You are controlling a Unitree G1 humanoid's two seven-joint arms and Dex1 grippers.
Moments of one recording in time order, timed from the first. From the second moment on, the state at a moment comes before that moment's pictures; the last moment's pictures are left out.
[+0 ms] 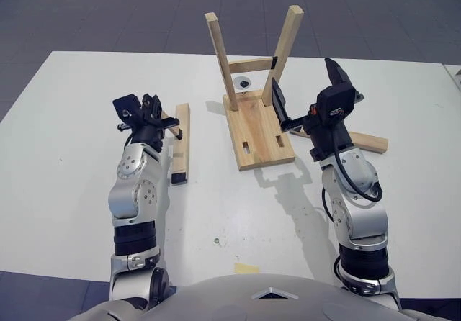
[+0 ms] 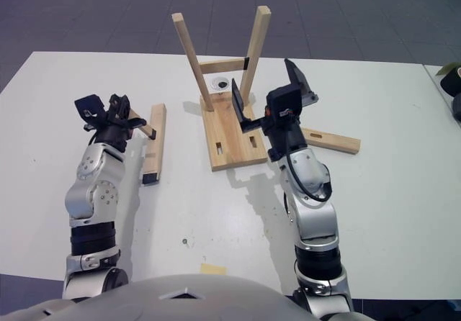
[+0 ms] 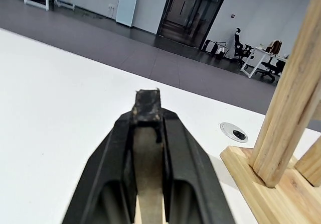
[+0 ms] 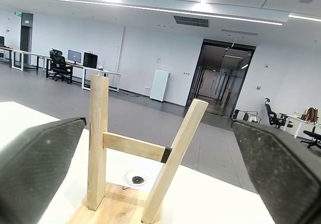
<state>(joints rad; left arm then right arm) -0.16 0.10 0.13 -0.17 -0.30 0.32 0.03 -0.09 -0.13 0.11 -0.53 0.00 0.28 0.14</state>
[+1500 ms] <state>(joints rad) -0.14 0.13 0.12 -0.21 -0.35 0.27 -0.18 -0.14 -0.13 0.09 -0.50 0.02 0.28 0.14</state>
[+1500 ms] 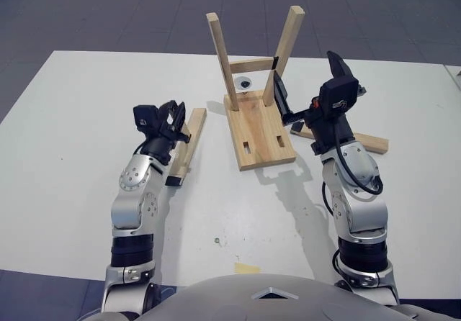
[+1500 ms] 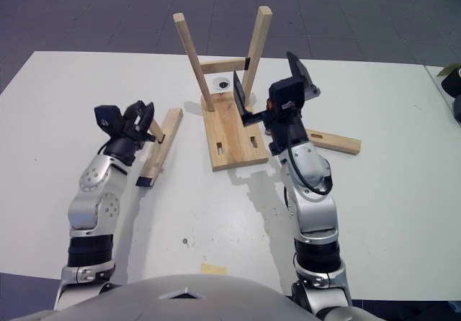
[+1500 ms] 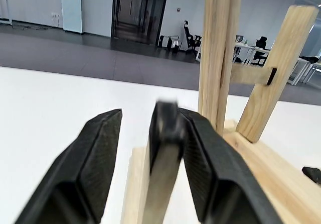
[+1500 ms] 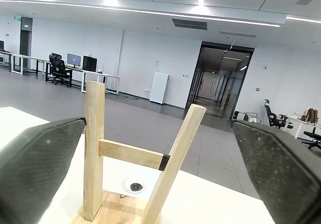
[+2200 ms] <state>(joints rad) -0.42 0.24 0.10 -0.09 -0.43 0.42 -0.28 -0.14 -0.12 0.09 -0.49 0.02 0.29 0.14</state>
